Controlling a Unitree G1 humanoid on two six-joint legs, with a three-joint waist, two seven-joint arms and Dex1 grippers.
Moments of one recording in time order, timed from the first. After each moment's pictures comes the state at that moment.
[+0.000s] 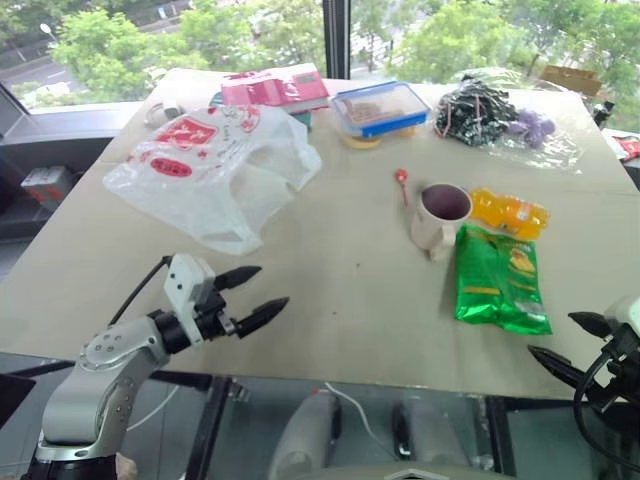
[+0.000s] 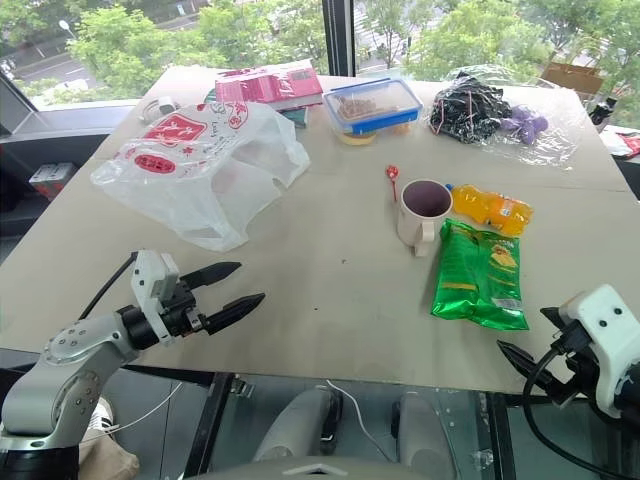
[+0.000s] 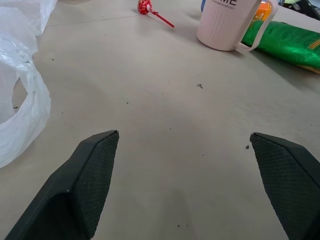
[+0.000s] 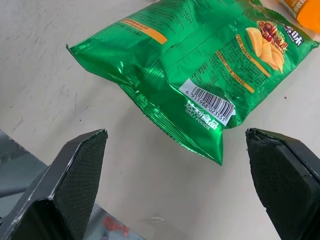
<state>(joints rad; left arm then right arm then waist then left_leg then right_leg) 0.14 0.67 0.27 -0.37 -0.57 0.43 -0.89 0.58 -0.79 -0.78 -0.91 0.71 0.96 0.69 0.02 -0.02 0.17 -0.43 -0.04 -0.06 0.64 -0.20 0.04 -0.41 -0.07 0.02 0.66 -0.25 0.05</state>
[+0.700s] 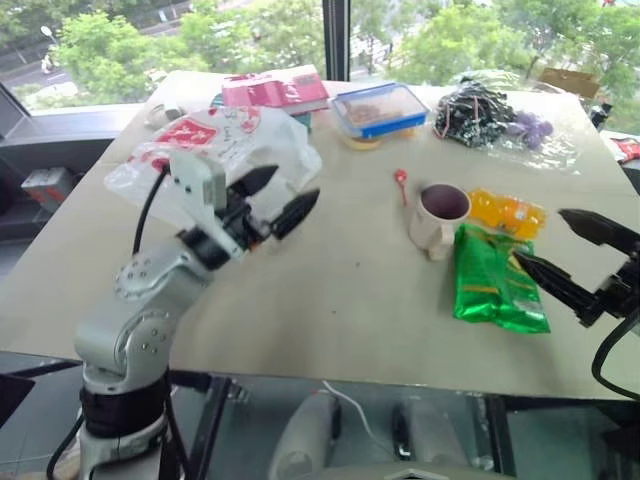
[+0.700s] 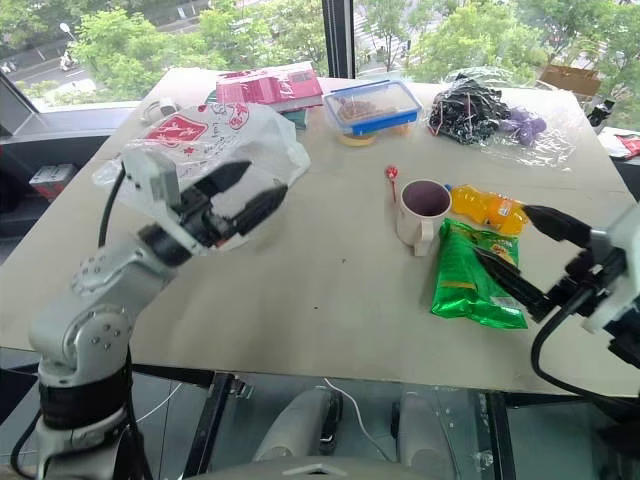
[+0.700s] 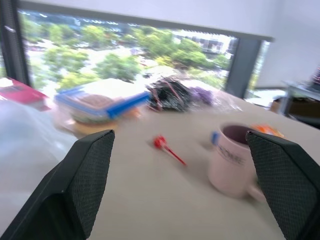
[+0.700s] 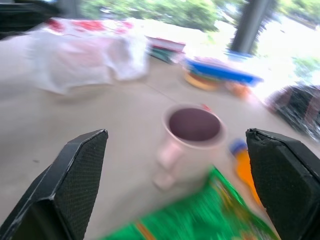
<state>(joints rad) -0.39 0.54 0.25 -0.52 -0.73 0.82 -0.31 0.14 -0.78 -0.66 -0.84 0.91 0.73 0.67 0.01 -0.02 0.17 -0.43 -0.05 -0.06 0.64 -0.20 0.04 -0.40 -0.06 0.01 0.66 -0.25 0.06</state>
